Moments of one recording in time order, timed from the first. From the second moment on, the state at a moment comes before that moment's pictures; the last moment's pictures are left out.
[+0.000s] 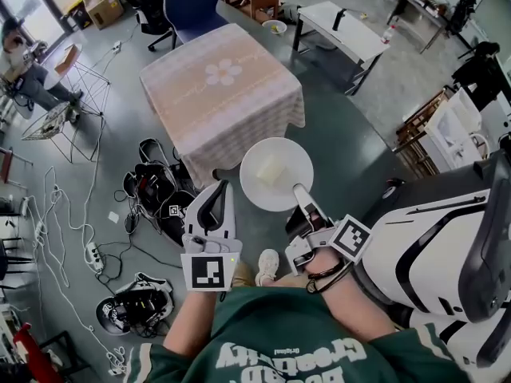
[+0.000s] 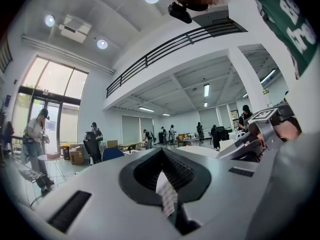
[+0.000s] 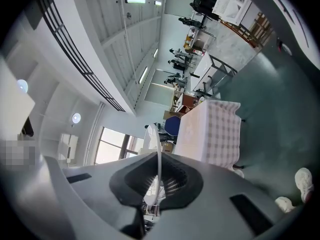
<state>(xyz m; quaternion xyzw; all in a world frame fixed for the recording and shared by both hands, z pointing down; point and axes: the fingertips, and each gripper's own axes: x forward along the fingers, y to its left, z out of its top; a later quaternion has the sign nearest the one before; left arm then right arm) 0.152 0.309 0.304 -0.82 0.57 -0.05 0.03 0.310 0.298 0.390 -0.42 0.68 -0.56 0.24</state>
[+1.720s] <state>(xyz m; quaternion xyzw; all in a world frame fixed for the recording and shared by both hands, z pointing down) 0.073 0.040 0.329 -0.81 0.58 -0.03 0.03 0.241 0.041 0.432 -0.44 0.62 -0.60 0.24</state>
